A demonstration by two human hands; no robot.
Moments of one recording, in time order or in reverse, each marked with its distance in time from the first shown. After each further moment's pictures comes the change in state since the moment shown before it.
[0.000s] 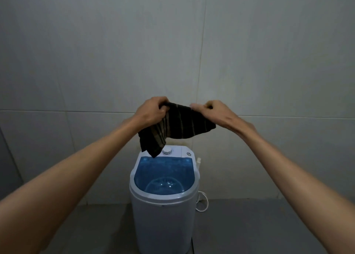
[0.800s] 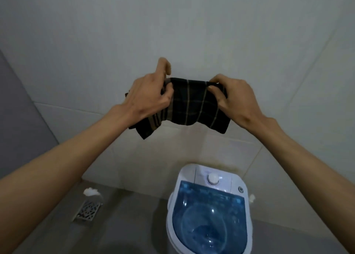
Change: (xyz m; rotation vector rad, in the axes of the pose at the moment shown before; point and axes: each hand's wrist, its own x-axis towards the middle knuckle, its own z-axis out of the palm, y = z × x) left_hand 0.129 -0.142 -0.122 0.261 0.194 0.045; right_hand 0.225 -0.119 0.091 -0.140 0.082 -0.545
